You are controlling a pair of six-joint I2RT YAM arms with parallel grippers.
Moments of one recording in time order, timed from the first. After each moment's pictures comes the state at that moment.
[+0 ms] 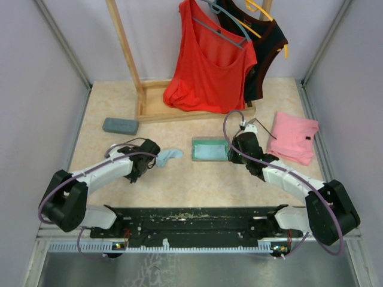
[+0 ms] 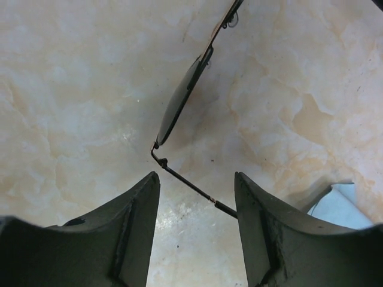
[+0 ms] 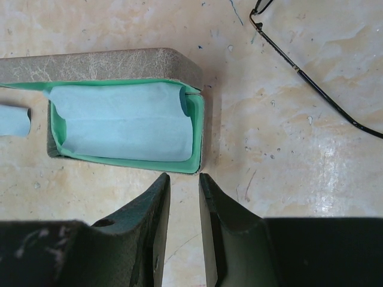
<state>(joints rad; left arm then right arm) -0.57 1.37 0.74 -0.82 -0.70 -1.65 0.50 1.22 0.58 -0.06 0.14 0.52</state>
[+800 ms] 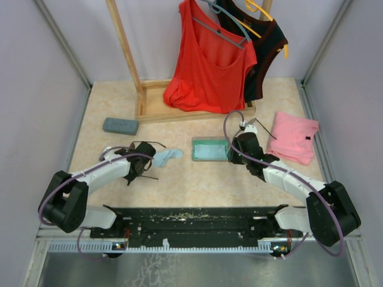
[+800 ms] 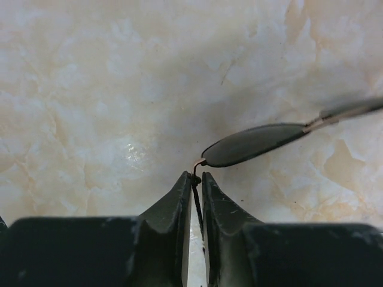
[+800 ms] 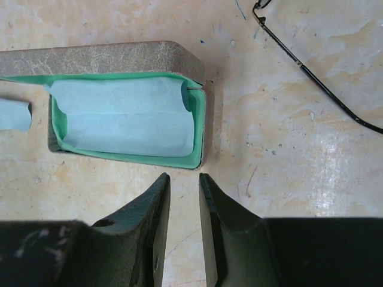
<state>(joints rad) -0.51 1.37 0.68 -0.81 -0.78 -1.65 0.50 1.21 0.58 -0.08 0.13 0.52</state>
